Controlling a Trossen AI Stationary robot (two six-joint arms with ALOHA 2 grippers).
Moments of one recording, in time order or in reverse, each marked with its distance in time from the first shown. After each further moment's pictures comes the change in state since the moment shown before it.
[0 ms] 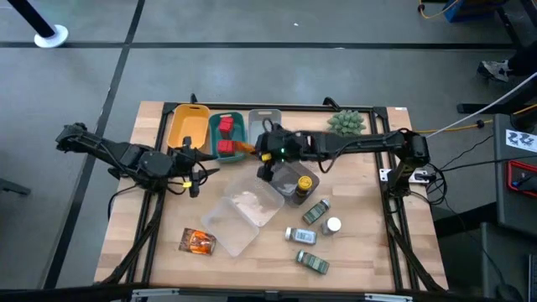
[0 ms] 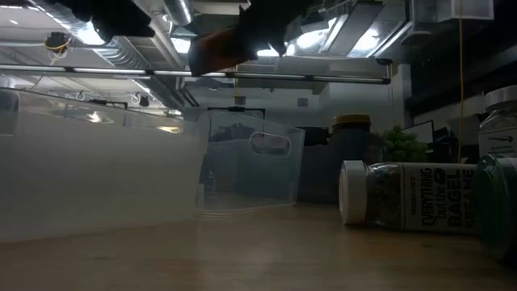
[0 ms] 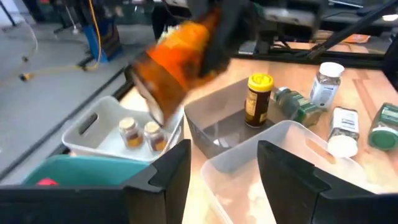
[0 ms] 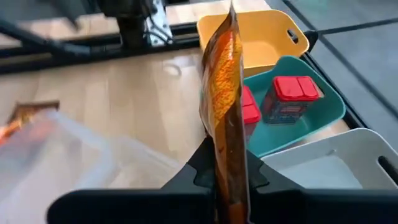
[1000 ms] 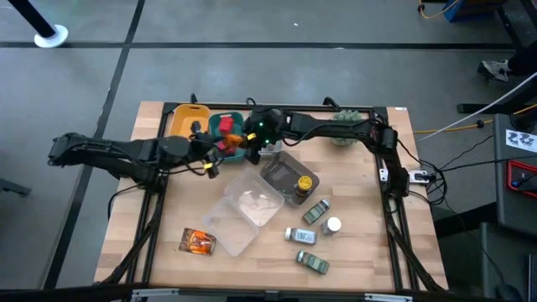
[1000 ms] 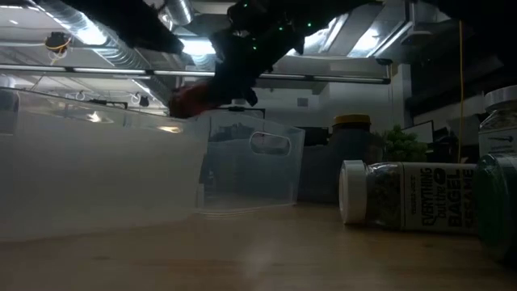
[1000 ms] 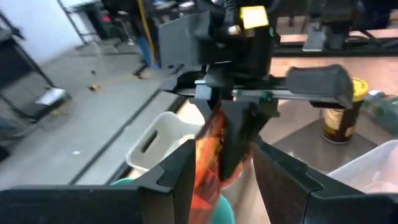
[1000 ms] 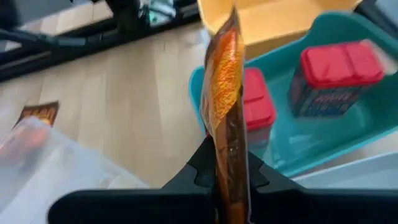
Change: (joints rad) left arm 0.320 0.153 0.000 0.211 0.083 0.252; right arm -0.191 0.277 0.198 -0.014 -0.380 0.006
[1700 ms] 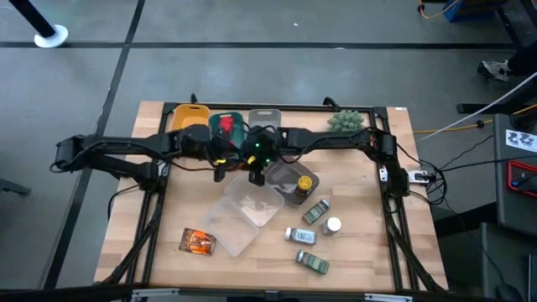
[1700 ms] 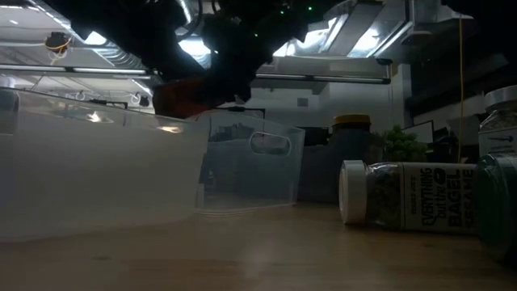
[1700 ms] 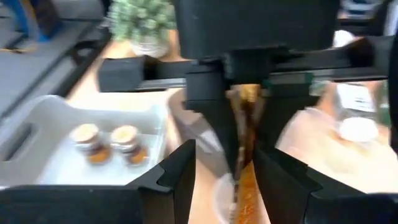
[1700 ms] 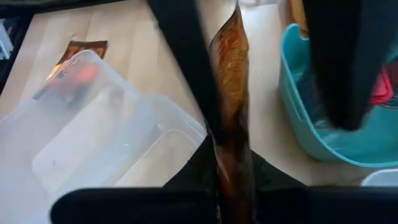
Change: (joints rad) left arm 0.226 0.207 0.000 0.094 0.623 0.011; right arm 0.122 0.000 0.000 -0.094 -0.026 -0.102
